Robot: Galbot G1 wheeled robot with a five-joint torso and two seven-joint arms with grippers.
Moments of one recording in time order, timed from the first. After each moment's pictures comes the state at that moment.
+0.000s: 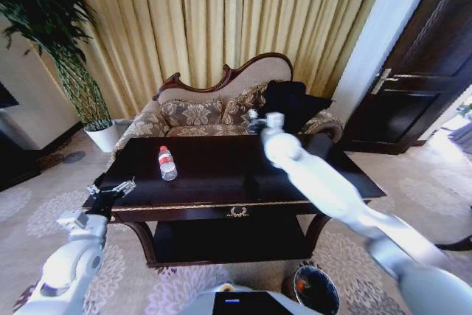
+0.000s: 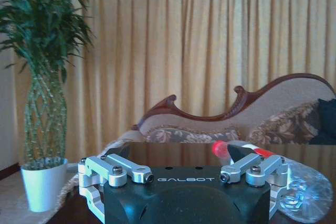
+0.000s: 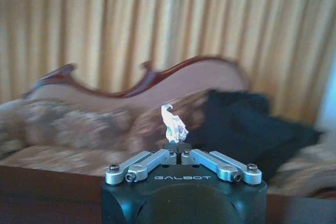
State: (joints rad) left arm 1.60 -1.03 -0.83 -2.13 -0.60 0.11 -0.13; right arm -0.61 0.78 0.01 1.80 0.85 -0.41 0.51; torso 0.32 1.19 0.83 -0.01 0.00
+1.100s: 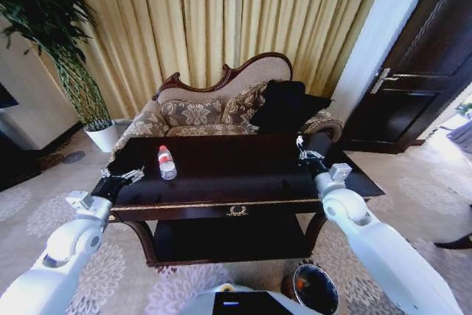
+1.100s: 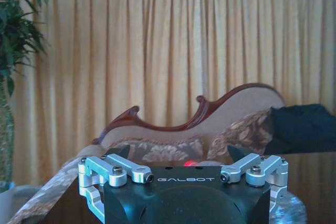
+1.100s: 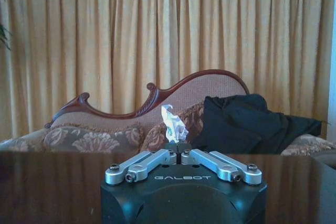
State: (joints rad) left arm 1.50 -0.86 -0.80 -2.05 -0.74 0.06 0.00; right arm -1.22 0.83 0.47 1.99 0.74 -0.16 0.22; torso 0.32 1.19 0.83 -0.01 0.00
